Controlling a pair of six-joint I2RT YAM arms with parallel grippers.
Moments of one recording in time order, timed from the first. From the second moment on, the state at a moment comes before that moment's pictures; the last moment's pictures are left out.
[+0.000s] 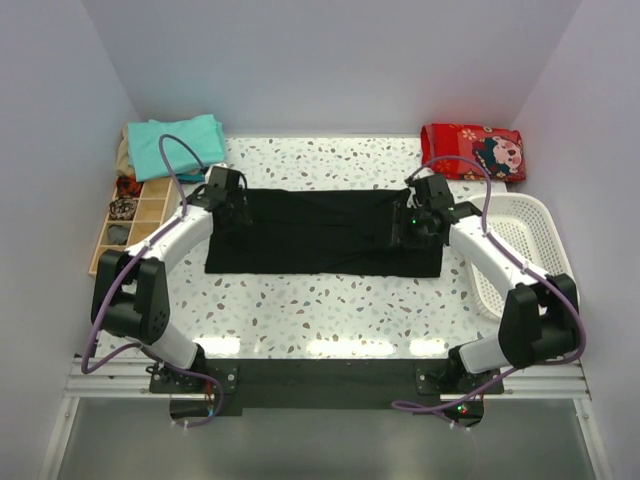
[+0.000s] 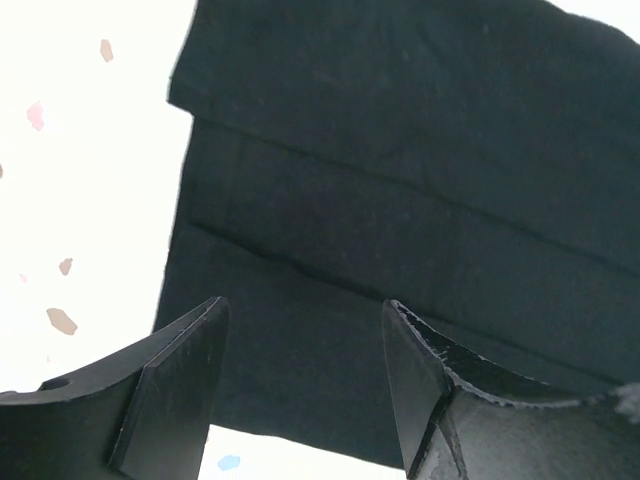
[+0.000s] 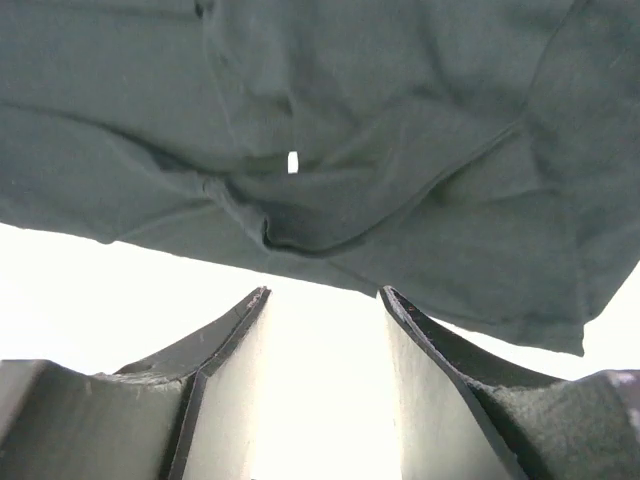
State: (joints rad) left arm -0.24 1.58 1.08 -0.46 -0.31 -0.46; right arm 0.29 1.44 1.06 -0.61 -0.11 0.35
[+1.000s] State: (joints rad) left arm -0.24 1.61 1.07 -0.44 -0.21 -0.46; right arm 0.35 1.93 1.42 -0.56 -0.03 0.34
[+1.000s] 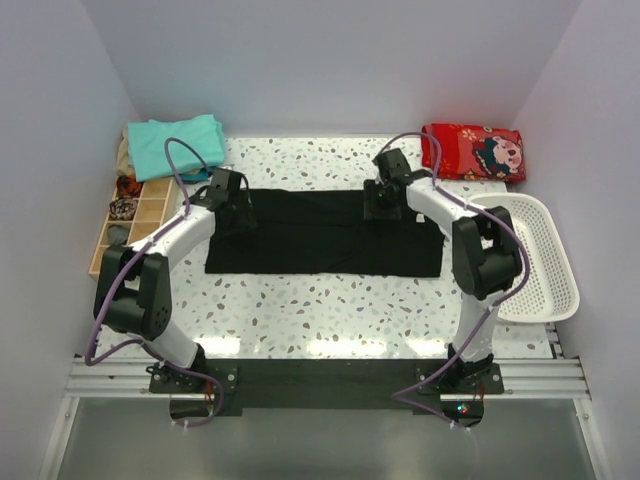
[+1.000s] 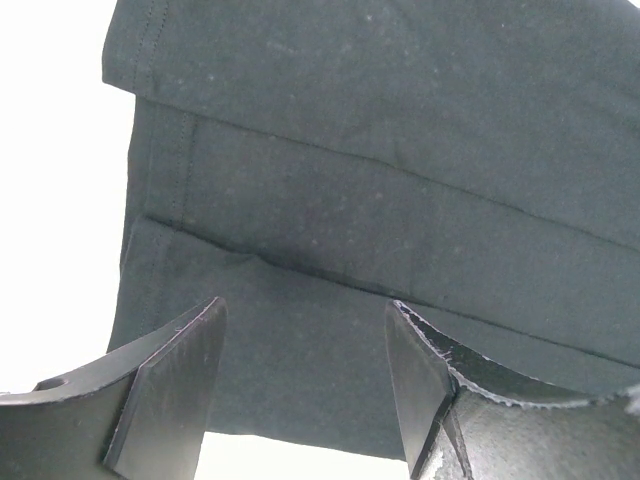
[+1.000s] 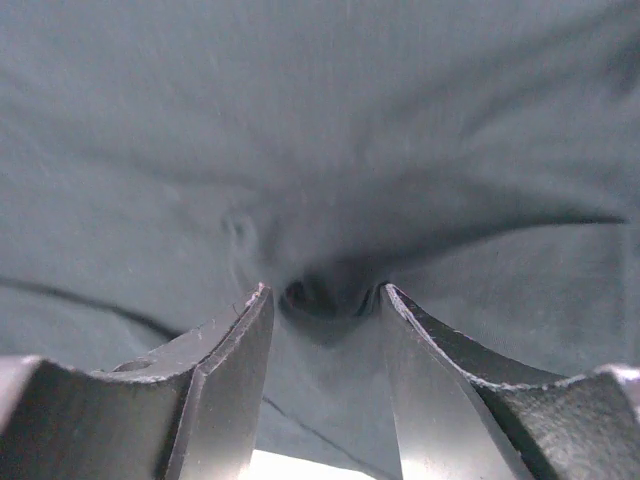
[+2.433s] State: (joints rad) left arm -0.24 1.91 1.16 -0.12 -0.08 -0.48; right arm 0.31 2.05 1.47 -0.55 0.16 0.36
